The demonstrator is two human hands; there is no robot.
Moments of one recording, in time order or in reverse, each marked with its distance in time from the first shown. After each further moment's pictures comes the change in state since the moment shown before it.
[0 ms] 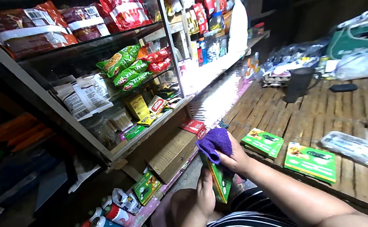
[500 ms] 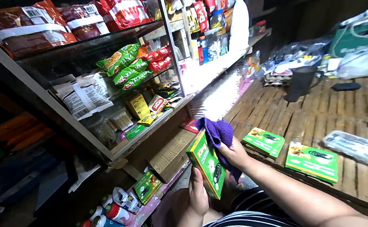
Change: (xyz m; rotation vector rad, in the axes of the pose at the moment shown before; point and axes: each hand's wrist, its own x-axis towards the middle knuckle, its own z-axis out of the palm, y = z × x) left_hand 0.004 0.003 -0.012 -0.146 0.074 0.101; right_hand -0.009 0.014 0.007 0.195 0.058 0.332
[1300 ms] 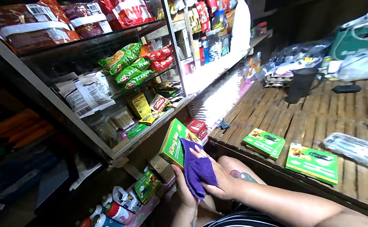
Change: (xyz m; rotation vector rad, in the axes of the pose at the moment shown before) left_hand 0.013 0.022 -0.007 -0.046 0.270 0.017; right_hand -0.044 -0.016 0.051 -0.089 -0.348 -0.407
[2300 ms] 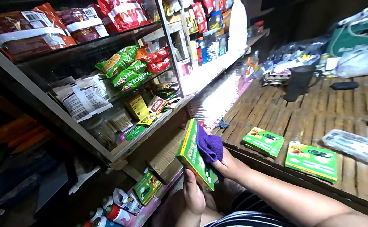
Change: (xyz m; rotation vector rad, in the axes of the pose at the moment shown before) left_hand -0.011 -0.018 0.003 0.028 -0.124 0.071; right_hand -0.005 0.038 -0.027 -0.057 0.230 0.191
